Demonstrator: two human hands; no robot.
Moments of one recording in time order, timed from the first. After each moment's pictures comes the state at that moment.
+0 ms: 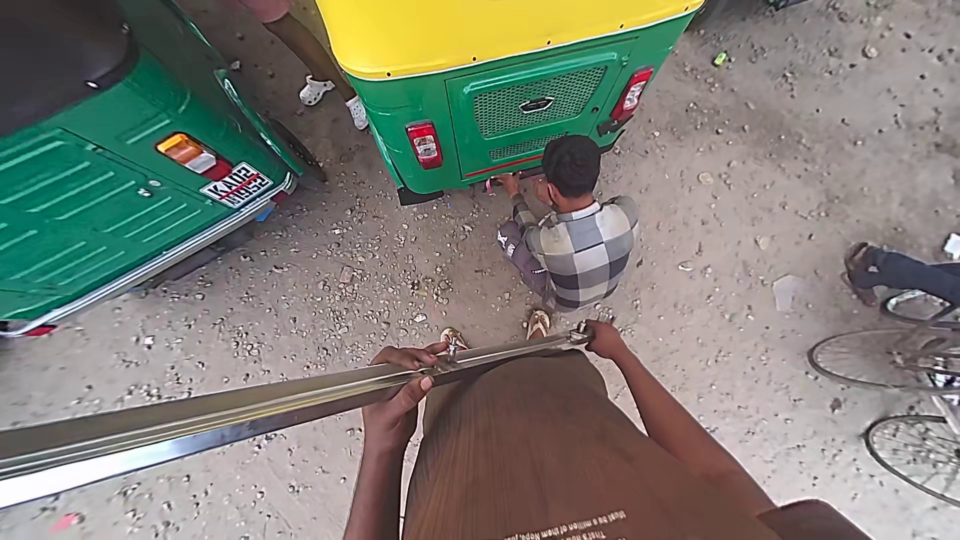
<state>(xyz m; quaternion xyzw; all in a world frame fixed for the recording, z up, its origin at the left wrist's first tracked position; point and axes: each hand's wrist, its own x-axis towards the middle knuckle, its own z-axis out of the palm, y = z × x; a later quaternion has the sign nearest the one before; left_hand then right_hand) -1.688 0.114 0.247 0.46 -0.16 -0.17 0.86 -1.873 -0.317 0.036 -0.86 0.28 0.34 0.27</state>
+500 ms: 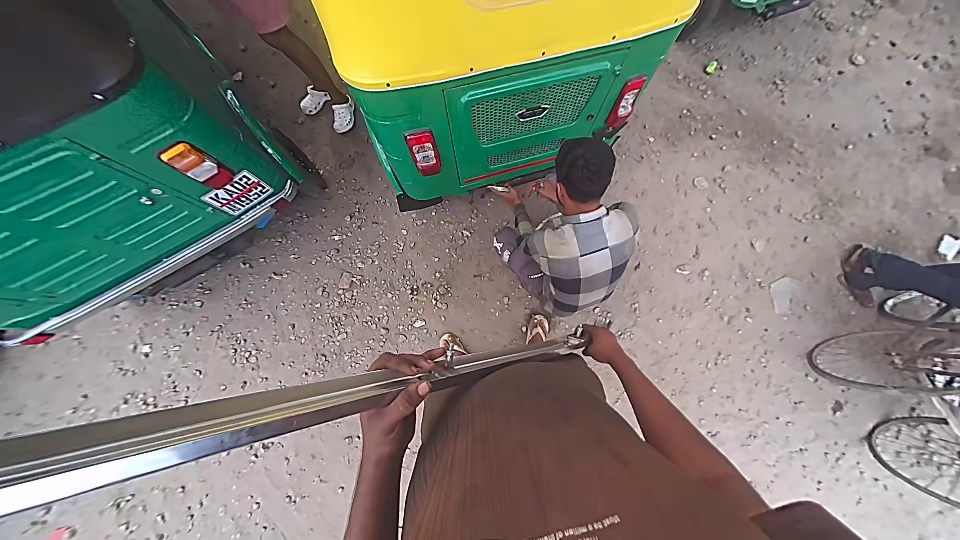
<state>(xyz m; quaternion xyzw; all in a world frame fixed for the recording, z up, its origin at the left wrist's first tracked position) -1.690 0.116 0.248 0.47 -0.15 -0.17 0.85 -1.874 -0.312 0.035 -0.86 0.28 0.34 0.27</state>
